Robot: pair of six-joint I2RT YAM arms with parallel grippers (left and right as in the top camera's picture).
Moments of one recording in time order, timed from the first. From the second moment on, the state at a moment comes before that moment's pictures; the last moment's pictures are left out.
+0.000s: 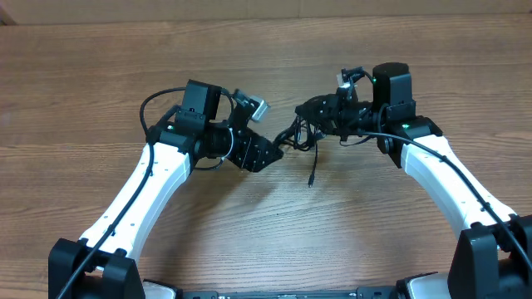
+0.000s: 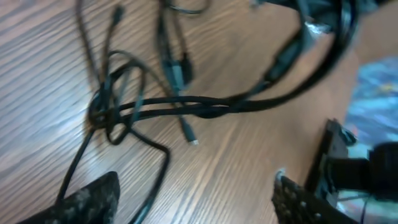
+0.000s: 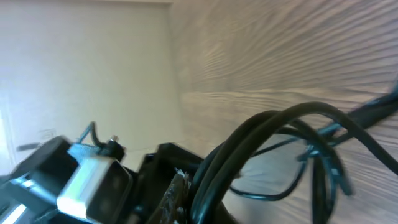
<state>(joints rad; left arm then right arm) -0.30 1.54 1.12 -0.63 0.76 0.15 0.21 1.58 1.05 -0.10 -0.95 1.01</state>
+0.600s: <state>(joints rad) -0.36 1.54 1.12 -0.50 0.79 0.43 0.21 1.58 1.05 -0.03 -1.12 1.09</state>
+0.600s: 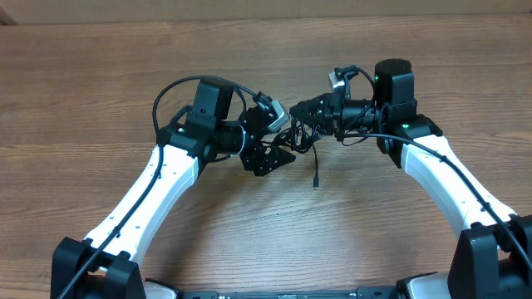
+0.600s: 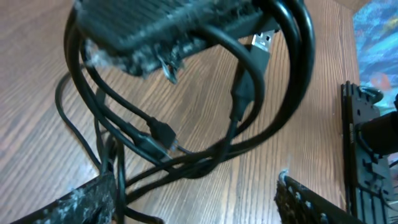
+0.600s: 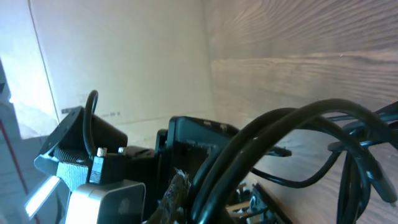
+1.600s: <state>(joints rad) -0.43 1.54 1.12 -0.48 0.77 0.49 0.21 1.58 1.05 0.11 -1.22 1.20</state>
